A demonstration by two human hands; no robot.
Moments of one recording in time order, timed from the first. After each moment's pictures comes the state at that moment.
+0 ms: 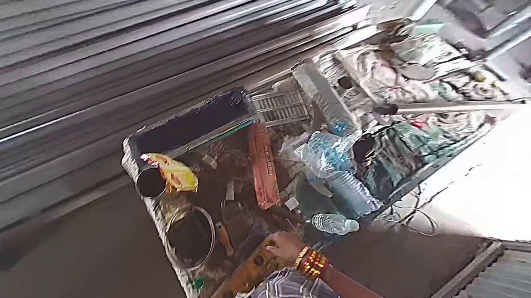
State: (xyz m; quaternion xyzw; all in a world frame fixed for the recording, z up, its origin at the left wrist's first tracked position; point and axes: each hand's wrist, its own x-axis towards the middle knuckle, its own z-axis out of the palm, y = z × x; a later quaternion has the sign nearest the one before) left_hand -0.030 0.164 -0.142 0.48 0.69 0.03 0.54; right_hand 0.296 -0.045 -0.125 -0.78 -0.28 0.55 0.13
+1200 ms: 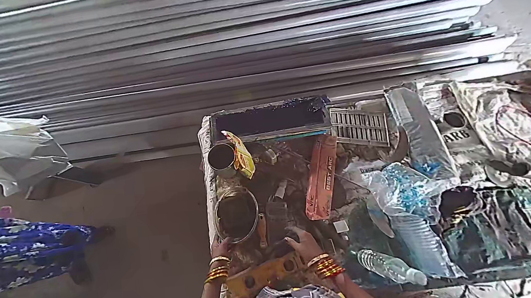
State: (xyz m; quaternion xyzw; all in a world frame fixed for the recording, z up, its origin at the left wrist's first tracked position) left_hand 0.088 0.166 -0.196 0.32 0.67 0.18 0.64; right_hand 0.283 0.000 -0.178 -0.80 -0.30 0.46 0.23
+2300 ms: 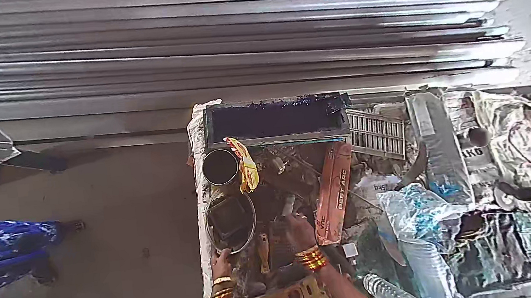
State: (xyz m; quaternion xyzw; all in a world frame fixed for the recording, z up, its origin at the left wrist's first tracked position) left_hand 0.131 0.196 -0.193 0.21 0.69 0.25 0.64; right_hand 0.313 0.113 -0.181 -0.89 -0.34 0.28 0.09
